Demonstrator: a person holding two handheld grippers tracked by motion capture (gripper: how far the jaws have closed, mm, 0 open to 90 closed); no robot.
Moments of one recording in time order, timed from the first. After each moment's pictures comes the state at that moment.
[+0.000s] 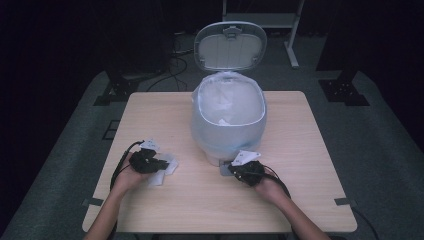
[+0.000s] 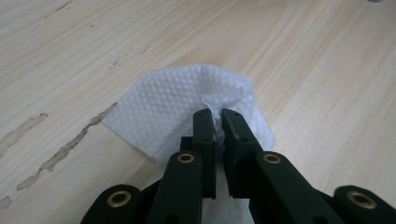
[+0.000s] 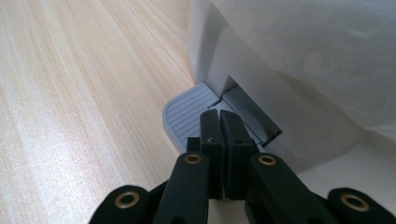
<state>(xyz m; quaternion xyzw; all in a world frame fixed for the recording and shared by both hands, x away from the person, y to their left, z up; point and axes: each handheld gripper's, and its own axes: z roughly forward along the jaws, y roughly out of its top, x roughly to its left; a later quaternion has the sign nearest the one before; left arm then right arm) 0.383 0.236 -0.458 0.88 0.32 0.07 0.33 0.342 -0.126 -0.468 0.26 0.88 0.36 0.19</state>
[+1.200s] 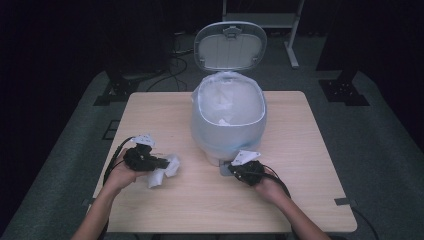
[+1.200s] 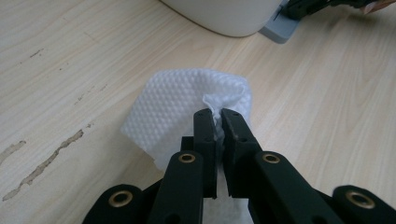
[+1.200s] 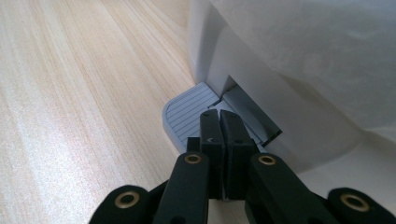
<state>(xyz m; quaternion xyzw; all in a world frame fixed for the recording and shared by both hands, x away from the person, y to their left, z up) 0.367 0.237 -0.410 0.88 0.31 0.02 0.37 0.343 -0.126 -0.468 0.26 0.88 0.35 0.19</state>
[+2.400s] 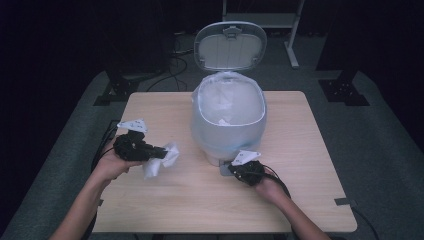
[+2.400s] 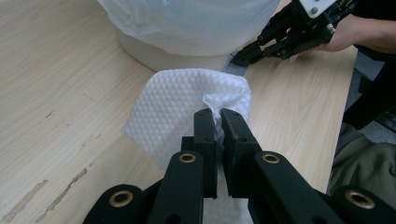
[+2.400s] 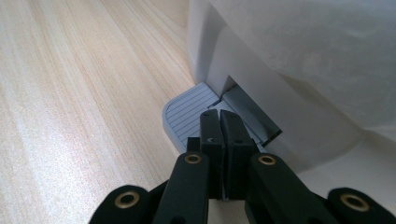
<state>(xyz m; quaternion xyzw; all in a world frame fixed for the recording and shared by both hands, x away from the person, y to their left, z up) 0.352 0.233 -0.333 0.88 0.27 0.03 0.40 0.343 -0.127 -0.468 0.26 0.88 0.36 0.19</state>
